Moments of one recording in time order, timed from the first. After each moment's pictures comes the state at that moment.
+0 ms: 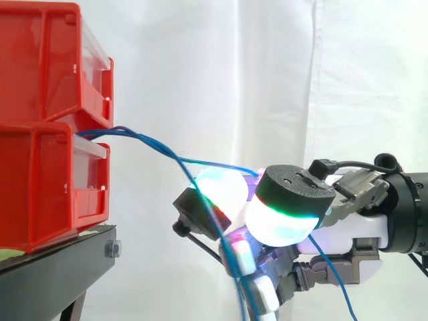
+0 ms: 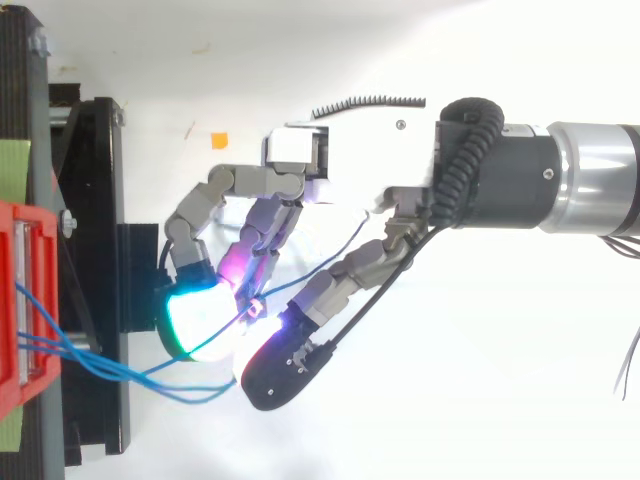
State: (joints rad) arm 0.09 -2.33 -1.19 -2.77 -1.50 -0.07
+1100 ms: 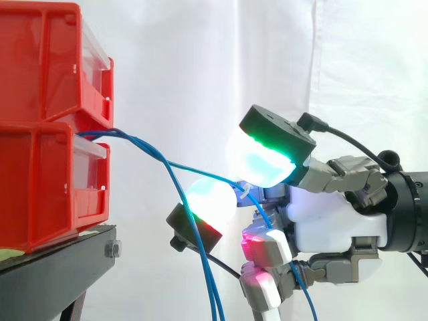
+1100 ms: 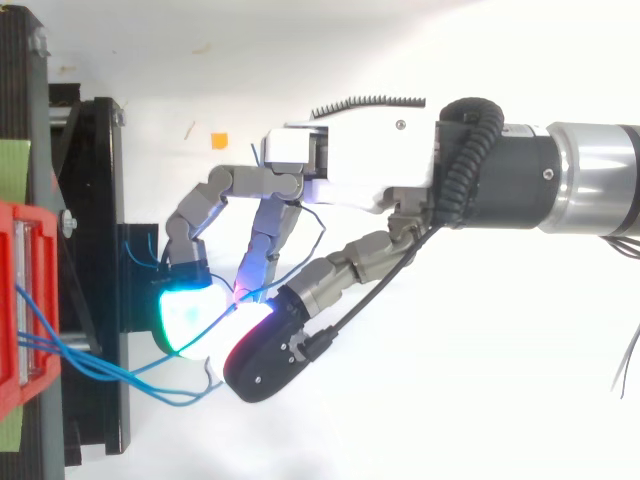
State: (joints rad) arm 0.09 -2.33 -1.19 -2.76 -1.50 -0.07
